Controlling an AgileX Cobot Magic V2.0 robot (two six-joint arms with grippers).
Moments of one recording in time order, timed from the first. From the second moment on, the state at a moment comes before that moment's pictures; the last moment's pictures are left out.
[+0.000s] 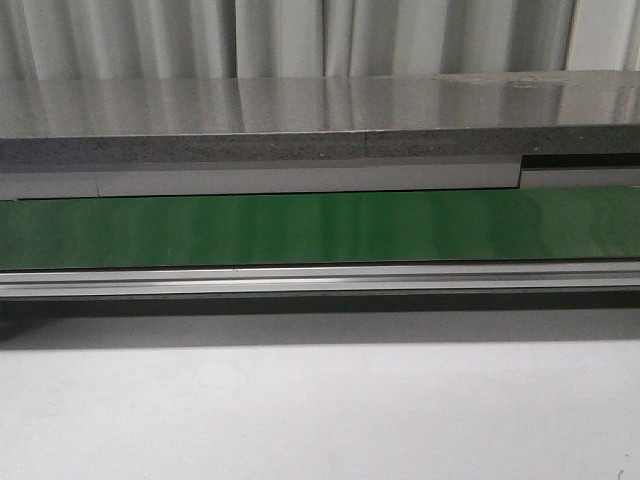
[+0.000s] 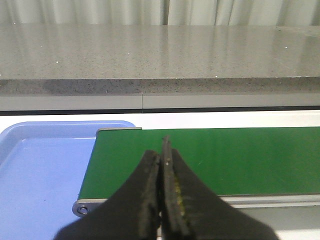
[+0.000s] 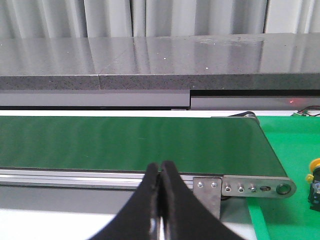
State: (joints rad) left arm -0.03 0.29 -0.24 -0.20 0.17 0.15; right arm 0.08 -0.01 0.03 0.06 0.08 -0.02
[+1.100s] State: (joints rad) left arm -0.03 0.29 -0.23 -0.17 0.17 0.15; right arm 0.08 -0.01 0.03 0.06 0.08 -0.02
